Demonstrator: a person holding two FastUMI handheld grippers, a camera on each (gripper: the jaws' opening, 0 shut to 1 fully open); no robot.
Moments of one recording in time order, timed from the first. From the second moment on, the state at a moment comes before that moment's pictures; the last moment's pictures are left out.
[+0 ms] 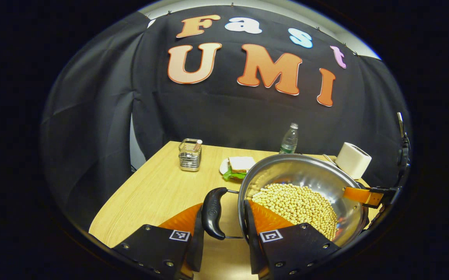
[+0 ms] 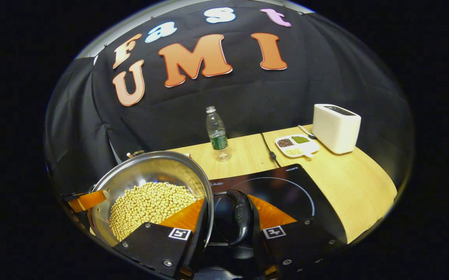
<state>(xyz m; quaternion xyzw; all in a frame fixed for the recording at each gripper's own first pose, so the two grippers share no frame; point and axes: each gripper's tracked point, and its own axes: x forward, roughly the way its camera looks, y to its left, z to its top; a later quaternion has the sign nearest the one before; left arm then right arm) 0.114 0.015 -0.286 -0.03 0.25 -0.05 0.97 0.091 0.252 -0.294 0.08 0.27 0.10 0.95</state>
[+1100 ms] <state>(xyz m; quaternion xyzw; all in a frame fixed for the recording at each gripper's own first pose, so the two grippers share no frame) 0.102 -0.174 -0.308 -0.01 0.30 -0.13 0.95 0.102 0.075 -0.322 0.10 0.29 0.02 0.95</state>
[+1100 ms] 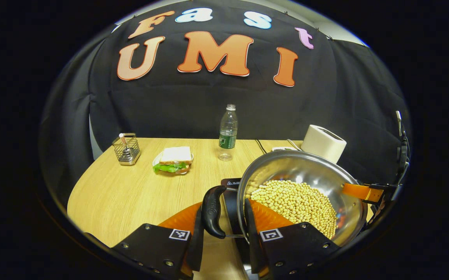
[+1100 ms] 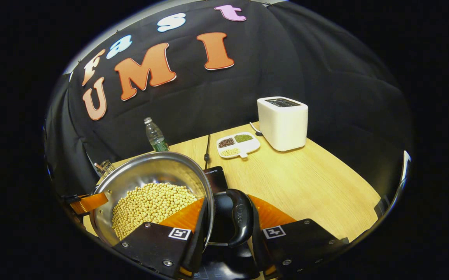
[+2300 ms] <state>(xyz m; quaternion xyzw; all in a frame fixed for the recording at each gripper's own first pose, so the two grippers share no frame) 0.094 -0.122 -0.196 0.02 0.16 -0.07 0.98 0.085 0.066 -0.226 0.04 0.20 0.02 0.98</state>
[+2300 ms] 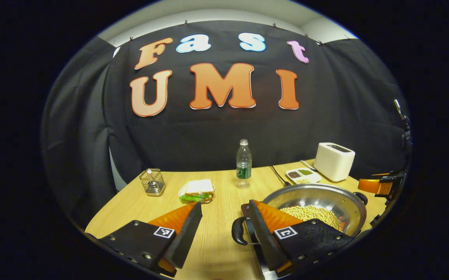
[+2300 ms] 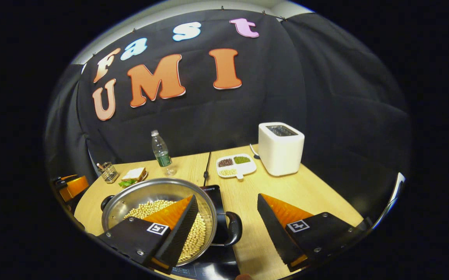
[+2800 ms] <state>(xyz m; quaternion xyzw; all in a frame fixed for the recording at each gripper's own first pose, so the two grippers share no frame) 0.043 -0.043 -0.014 0.00 0.06 -0.04 1.00 0.020 0.055 -0.024 0.03 0.05 0.06 1.00</state>
